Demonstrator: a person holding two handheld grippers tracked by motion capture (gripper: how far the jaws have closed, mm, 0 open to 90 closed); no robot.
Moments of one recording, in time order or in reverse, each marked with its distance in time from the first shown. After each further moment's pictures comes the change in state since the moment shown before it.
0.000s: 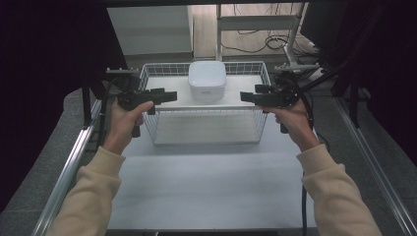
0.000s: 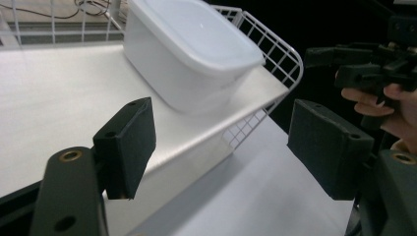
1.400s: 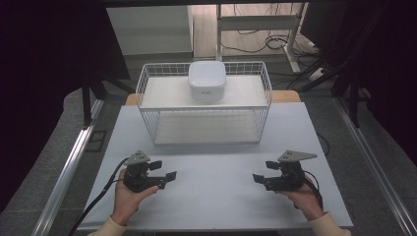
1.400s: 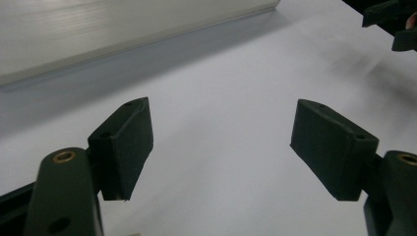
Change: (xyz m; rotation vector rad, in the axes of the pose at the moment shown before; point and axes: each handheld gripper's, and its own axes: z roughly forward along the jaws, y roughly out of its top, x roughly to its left) left arm -0.014 -0.199 0.004 0.166 0.157 0.075; right arm 0.007 -0.218 -0.022 0.189 -0.034 -0.041
